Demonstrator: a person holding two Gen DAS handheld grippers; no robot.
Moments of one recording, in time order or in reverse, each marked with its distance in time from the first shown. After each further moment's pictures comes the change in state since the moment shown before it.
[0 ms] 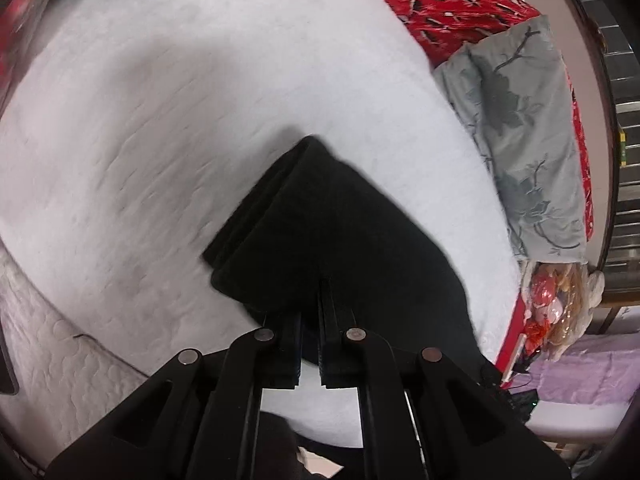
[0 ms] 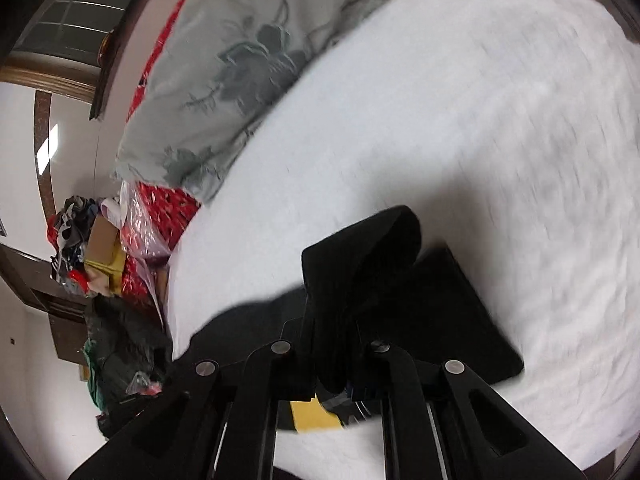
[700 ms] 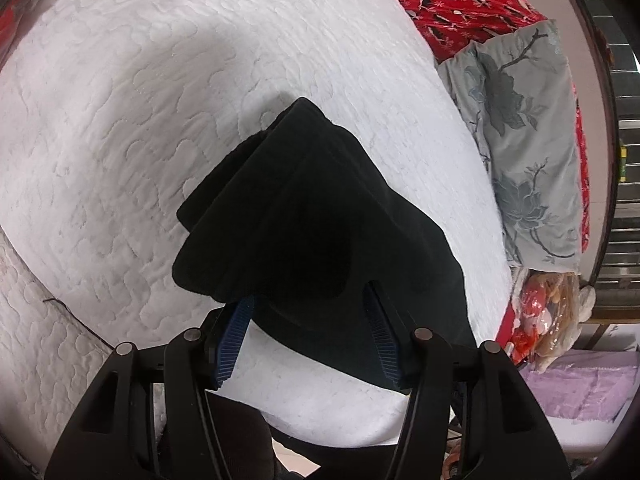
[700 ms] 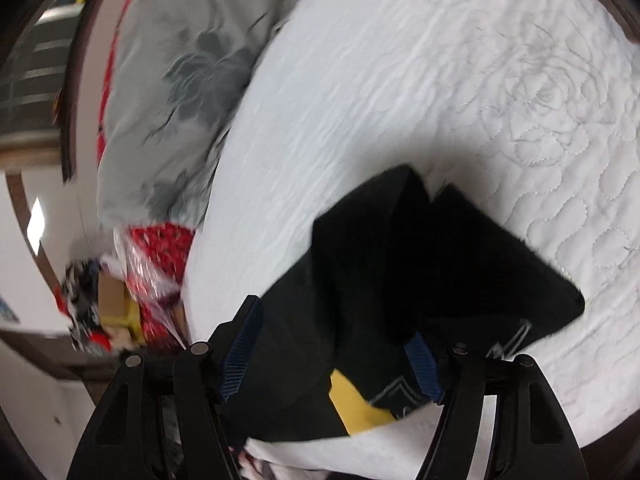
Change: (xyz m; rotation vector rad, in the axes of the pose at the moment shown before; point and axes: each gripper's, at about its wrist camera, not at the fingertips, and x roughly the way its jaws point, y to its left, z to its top) left arm 0.014 -0.006 -0.011 -0.074 0.011 -0.034; right arm 0.019 -0.013 0.005 0.316 0.020 -0.002
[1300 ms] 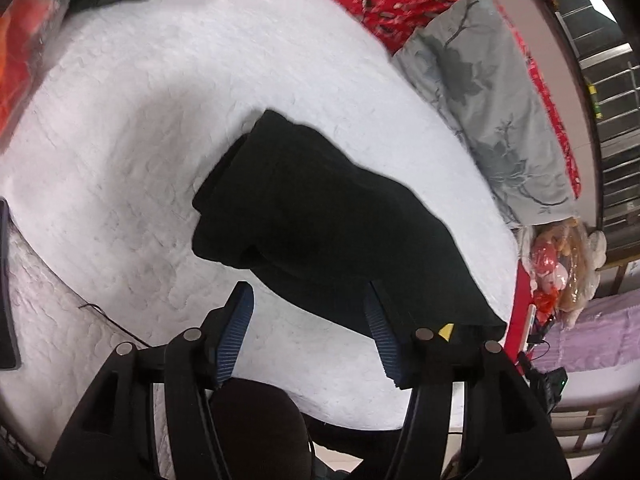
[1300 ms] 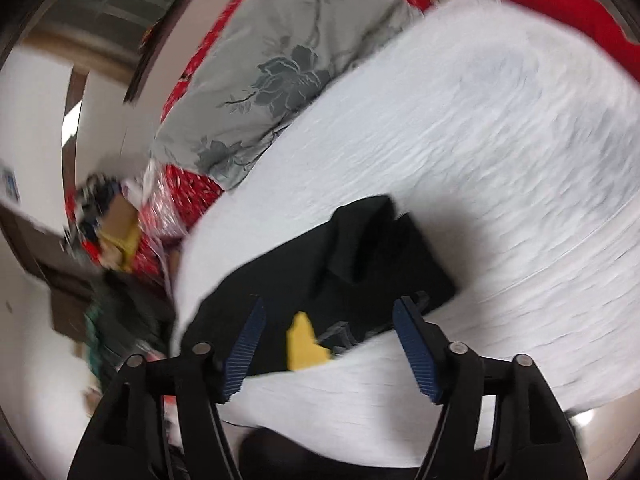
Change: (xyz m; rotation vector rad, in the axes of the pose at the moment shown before) left arm -0.028 -0.010 -0.032 0.186 -0.063 0.012; right arm -0.091 -0.002 -0.035 -0.347 -0.028 0.035
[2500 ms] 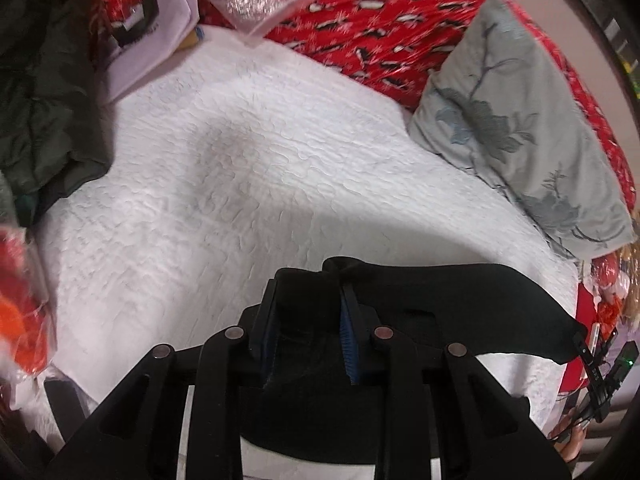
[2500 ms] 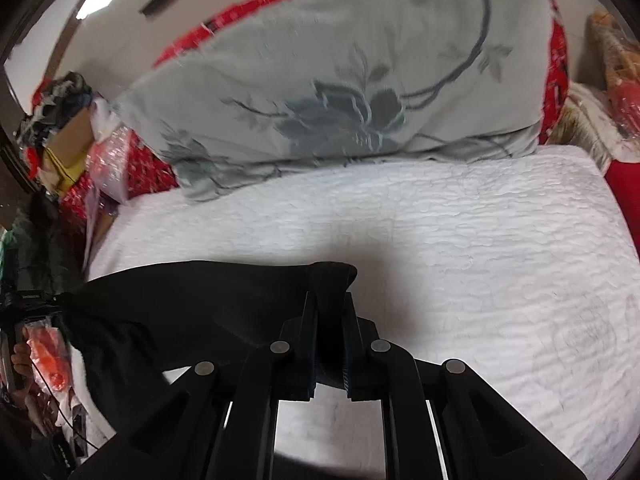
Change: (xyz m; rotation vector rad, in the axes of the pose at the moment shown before) left arm -0.004 -0.077 0.150 0.189 -0.120 0.264; right arm 0.093 0.101 0.131 -0.528 -0.065 -0.251
